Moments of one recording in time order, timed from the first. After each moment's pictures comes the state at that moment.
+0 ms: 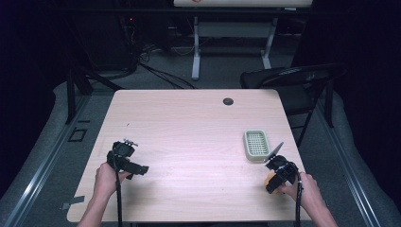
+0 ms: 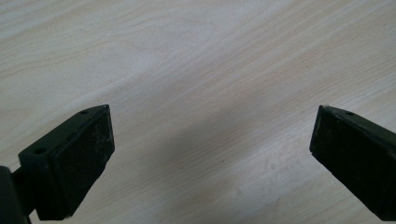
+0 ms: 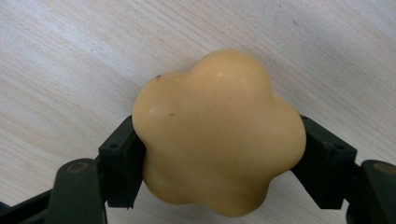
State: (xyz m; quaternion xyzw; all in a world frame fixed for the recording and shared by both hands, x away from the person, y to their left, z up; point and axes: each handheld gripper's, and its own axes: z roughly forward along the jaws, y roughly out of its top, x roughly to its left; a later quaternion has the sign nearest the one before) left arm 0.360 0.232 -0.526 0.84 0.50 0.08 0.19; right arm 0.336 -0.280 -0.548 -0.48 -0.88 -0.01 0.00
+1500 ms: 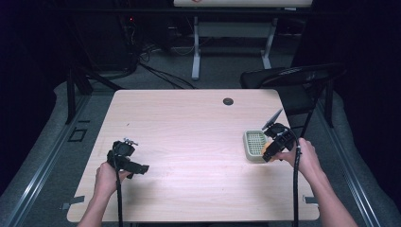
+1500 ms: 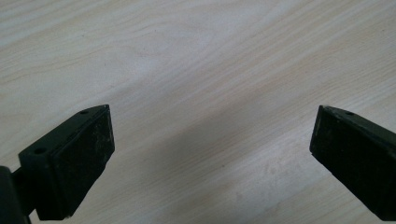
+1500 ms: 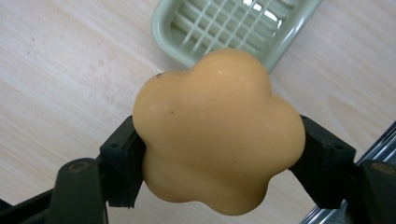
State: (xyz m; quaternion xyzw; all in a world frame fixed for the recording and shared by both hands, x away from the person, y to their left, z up) left arm 0.361 0.232 -0.525 0.84 0.50 0.08 0.20; right arm 0.407 -0.272 -0.480 -0.48 -0.87 -0.06 -0.02
